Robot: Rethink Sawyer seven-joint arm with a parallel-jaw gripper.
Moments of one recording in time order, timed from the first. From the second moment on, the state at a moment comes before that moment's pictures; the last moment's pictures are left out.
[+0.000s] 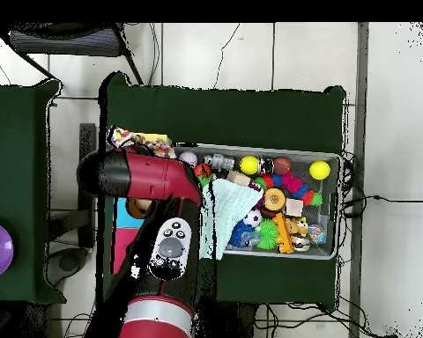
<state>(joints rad) 0.19 -0.45 -0.23 1.39 0.29 0.47 2.39</state>
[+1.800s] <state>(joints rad) 0.02 -0.44 -0.03 1.37 0.31 0.59 2.39</state>
